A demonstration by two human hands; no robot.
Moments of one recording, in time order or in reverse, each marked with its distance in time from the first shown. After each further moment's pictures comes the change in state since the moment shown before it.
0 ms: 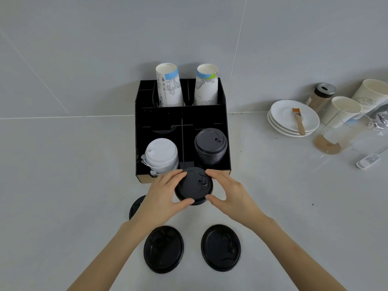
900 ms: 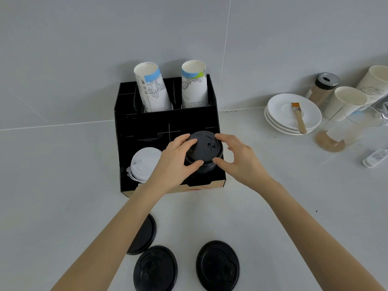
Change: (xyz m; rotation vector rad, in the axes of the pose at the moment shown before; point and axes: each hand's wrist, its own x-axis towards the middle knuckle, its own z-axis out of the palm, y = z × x) left_hand 0.108 0.035 -0.015 -0.016 0.049 0.047; right_hand 0.074 0.021 -0.062 0.022 0.144 0.067
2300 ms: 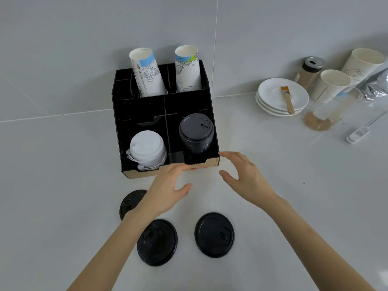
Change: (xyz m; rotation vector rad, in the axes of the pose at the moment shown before) left_hand -0.089 -0.014 0.027 -0.138 -0.118 0.005; right_hand -0.086 0.012 0.017 -0.100 -0.012 0.029
